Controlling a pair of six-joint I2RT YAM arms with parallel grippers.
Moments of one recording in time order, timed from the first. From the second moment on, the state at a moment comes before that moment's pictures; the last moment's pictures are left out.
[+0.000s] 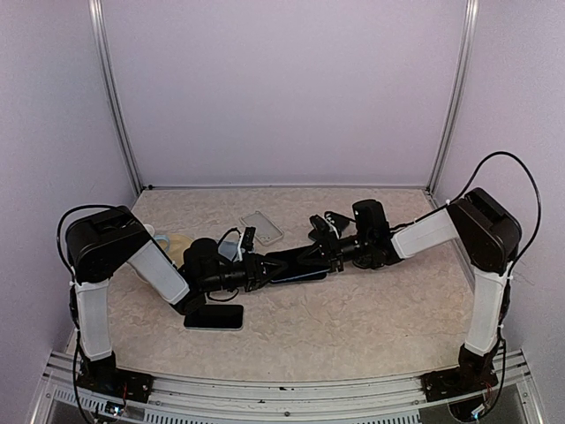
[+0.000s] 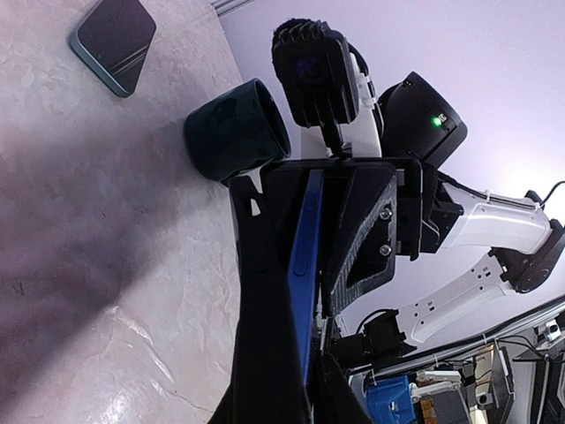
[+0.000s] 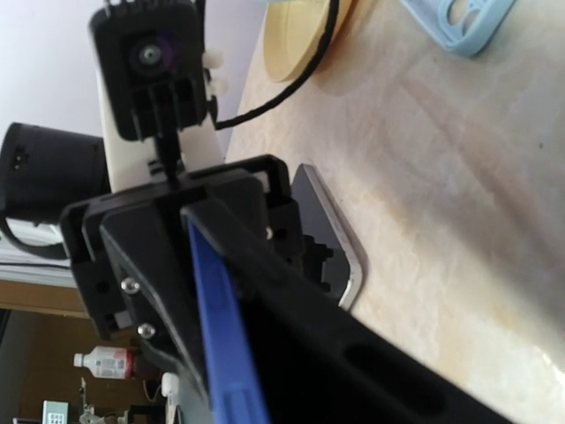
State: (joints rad) left arm -0.77 2.02 0.69 1.26 0.50 -1.11; right arm 0.57 1.98 1.01 0.48 -1.08 0.84
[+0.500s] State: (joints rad) left arm -0.77 1.98 0.68 1.22 0.52 -1.05; right arm 0.52 1.90 1.02 0.27 -1.03 0.71
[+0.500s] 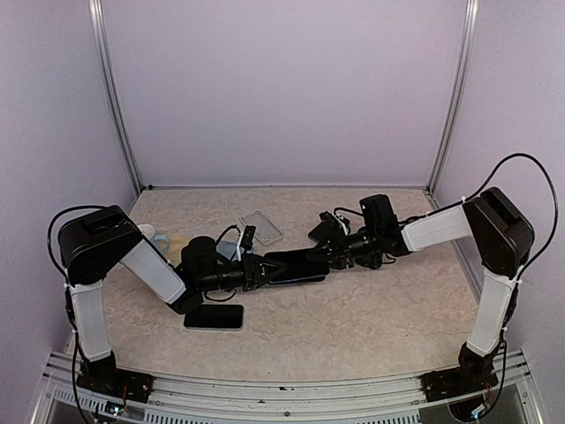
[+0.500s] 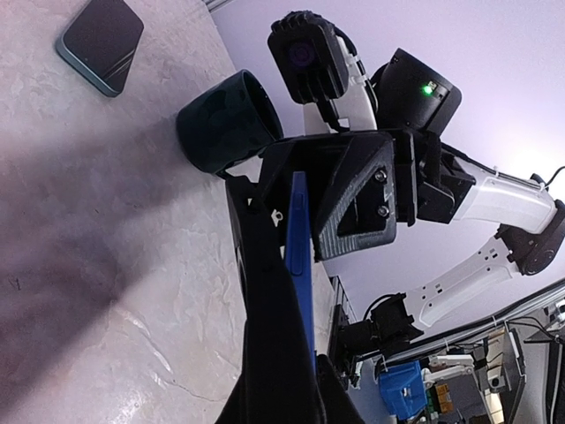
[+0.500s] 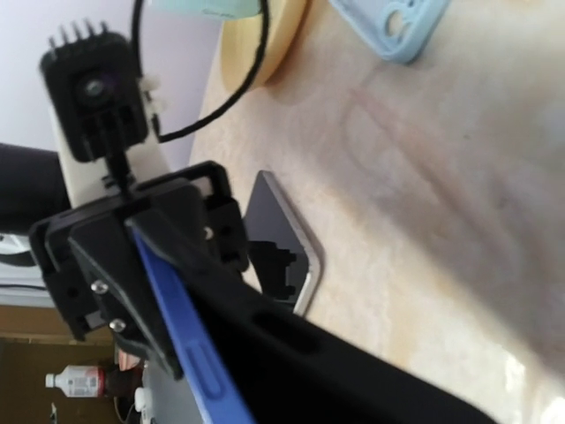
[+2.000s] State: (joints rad) left arm -0.77 1.82 0.66 1.32 0.64 -1.11; right arm 0.47 1.51 0.93 -0.03 -0.99 0.37
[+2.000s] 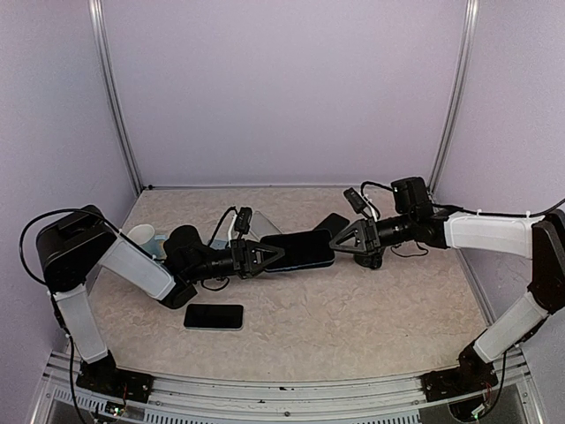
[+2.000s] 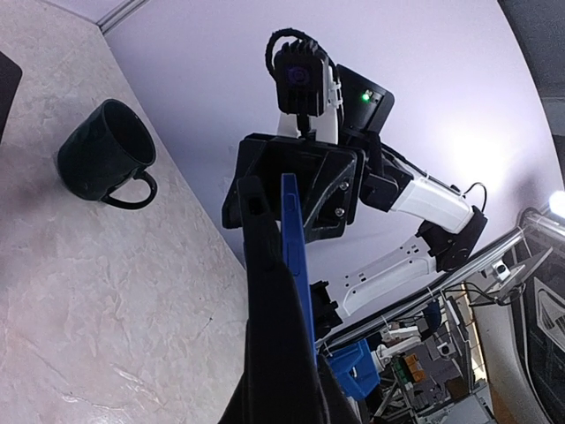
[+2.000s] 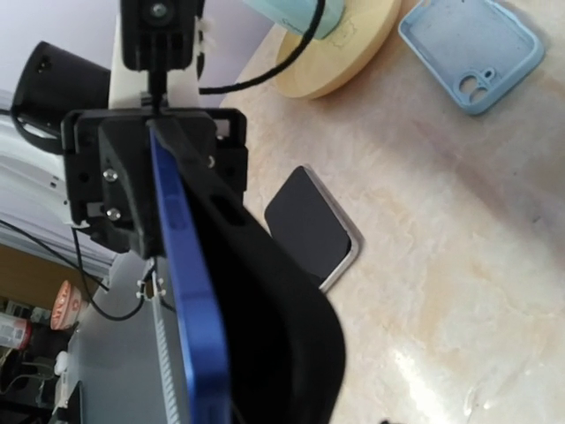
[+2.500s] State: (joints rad) left arm -0.77 1.84 0.62 1.46 0.61 -1.20; right arm 0.47 1.44 0.87 0.11 -0.98 0.44
